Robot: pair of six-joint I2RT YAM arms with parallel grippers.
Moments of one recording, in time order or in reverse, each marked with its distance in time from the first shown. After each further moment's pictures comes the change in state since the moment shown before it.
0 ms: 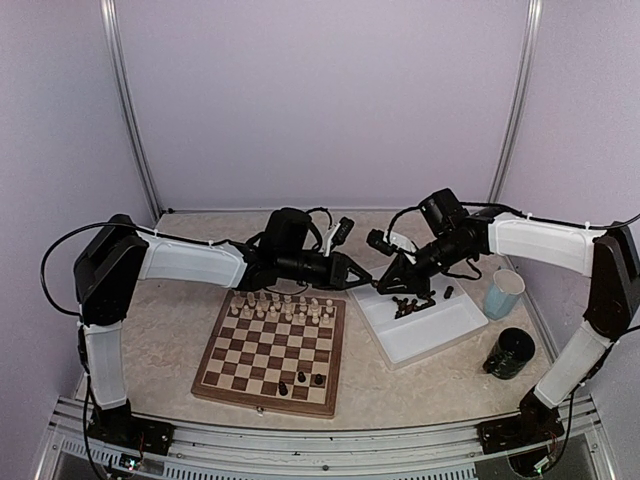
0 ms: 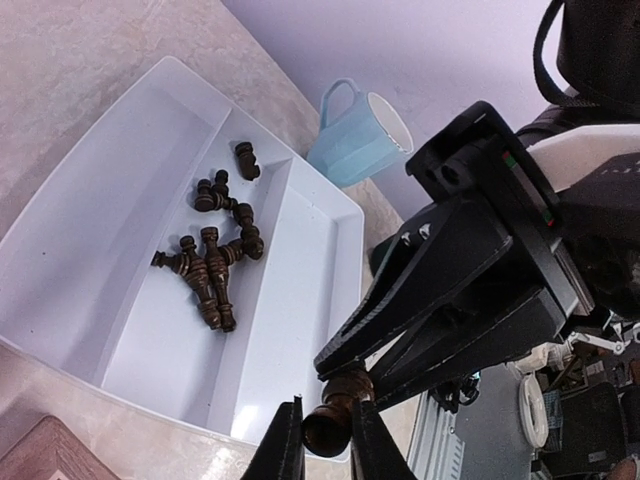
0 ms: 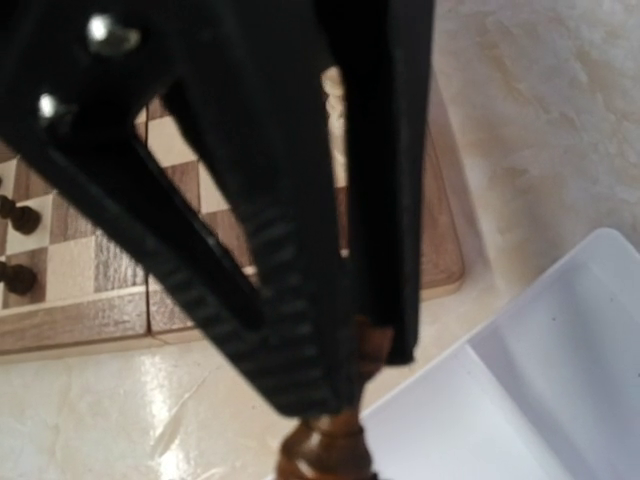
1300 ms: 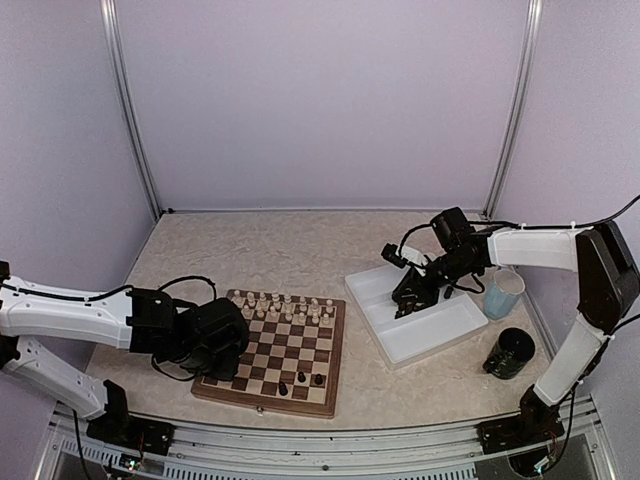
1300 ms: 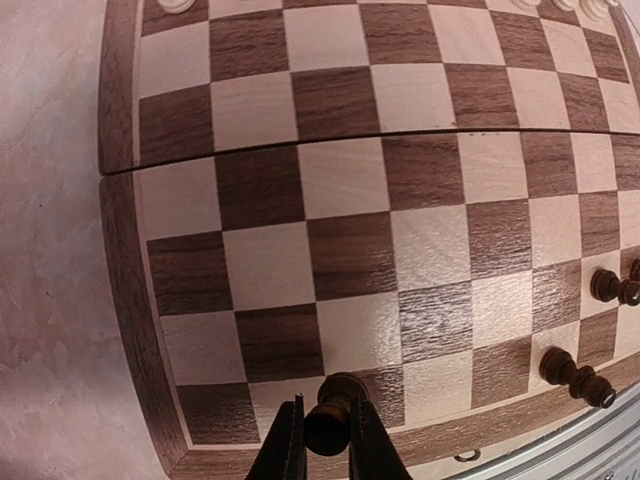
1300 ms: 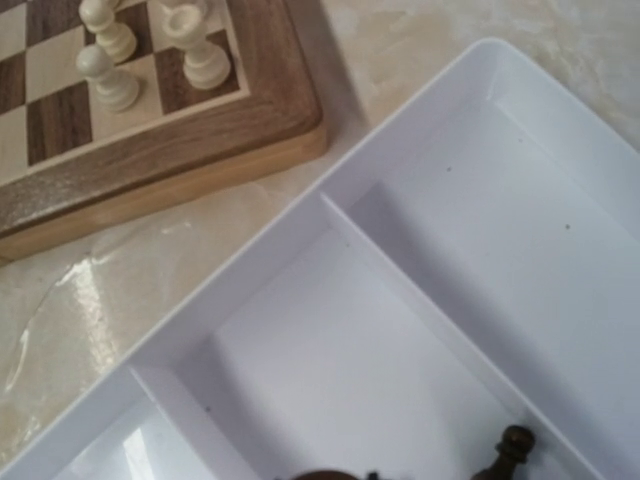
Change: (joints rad) left arm -0.302 -0.700 -0.543 -1.018 -0.862 -0.270; right arm -0.111 0.049 -0.143 0.148 0.068 -0.023
